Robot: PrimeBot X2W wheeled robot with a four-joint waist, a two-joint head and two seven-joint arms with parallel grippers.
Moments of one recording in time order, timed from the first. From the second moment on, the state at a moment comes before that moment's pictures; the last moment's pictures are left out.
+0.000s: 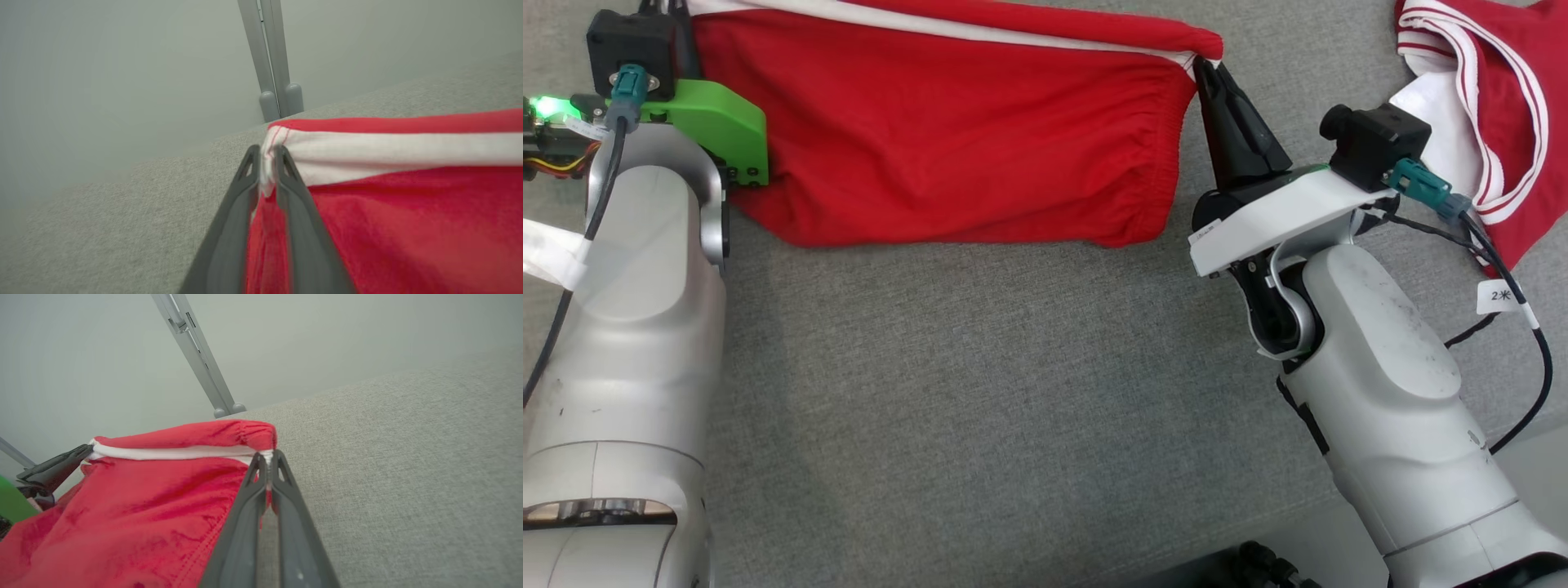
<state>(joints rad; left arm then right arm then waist) -1.05 0.15 -0.11 0.98 0.03 0.08 -0.26 -0.73 -0.05 0.30 0.48 0.52 0.13 -0.26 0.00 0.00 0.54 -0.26</state>
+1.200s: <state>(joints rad) -0.79 0.06 -0.07 1.26 -0.17 0.01 -0.26 -0.44 -0.05 0.05 0.41 0.24 0.13 -0.26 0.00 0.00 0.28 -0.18</state>
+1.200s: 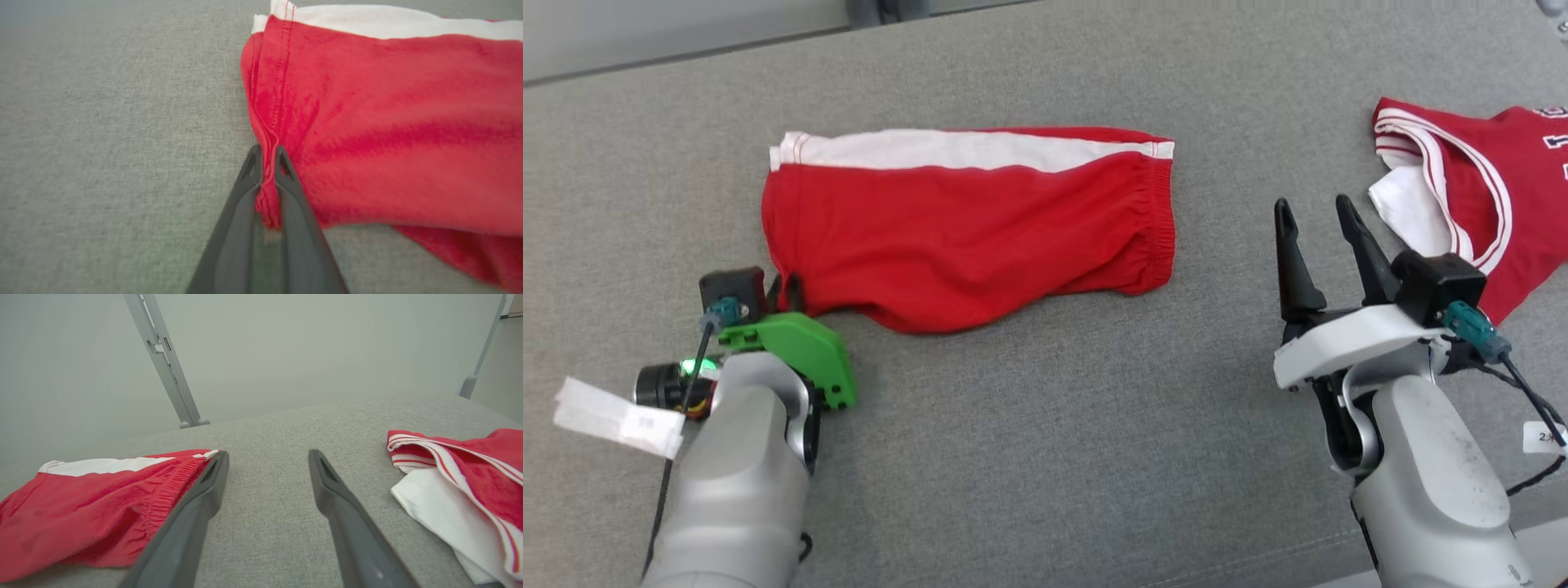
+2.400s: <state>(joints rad) -0.22 0.05 -0.24 0.53 -0.23 0.12 -0.26 -0.44 -0.05 0.12 0.60 0.29 0.13 -0.26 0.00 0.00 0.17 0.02</state>
